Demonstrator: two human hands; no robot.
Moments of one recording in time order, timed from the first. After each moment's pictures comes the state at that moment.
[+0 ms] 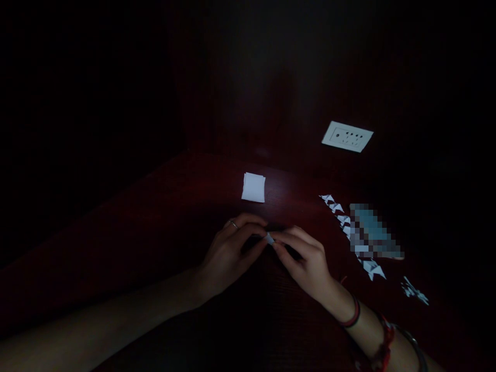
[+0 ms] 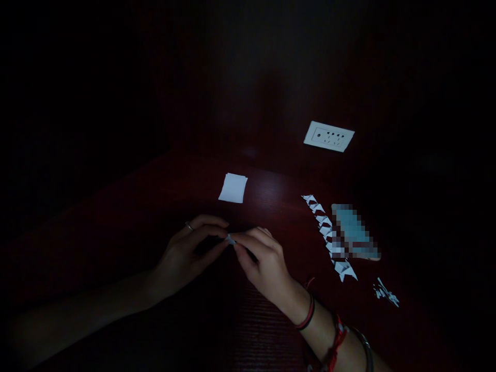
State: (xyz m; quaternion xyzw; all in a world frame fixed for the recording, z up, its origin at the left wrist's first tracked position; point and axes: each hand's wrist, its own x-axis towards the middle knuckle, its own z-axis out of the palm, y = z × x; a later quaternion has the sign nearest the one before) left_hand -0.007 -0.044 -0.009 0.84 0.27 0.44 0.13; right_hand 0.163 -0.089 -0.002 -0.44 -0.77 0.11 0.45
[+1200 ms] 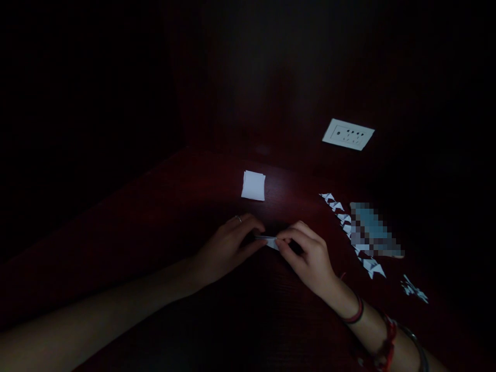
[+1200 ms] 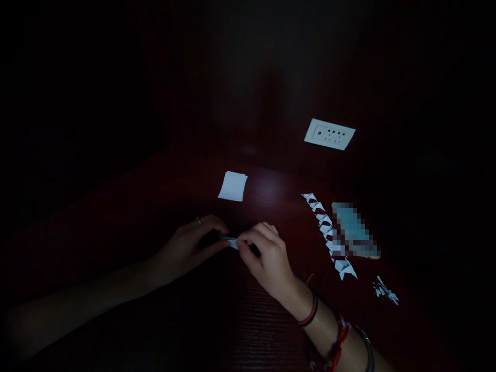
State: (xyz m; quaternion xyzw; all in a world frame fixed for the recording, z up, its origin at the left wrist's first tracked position) left_hand -0.012 -0.035 -0.011 0.88 0.27 0.36 0.18; right_hand 0.167 -0.089 0.001 -0.49 -0.76 0.09 0.41
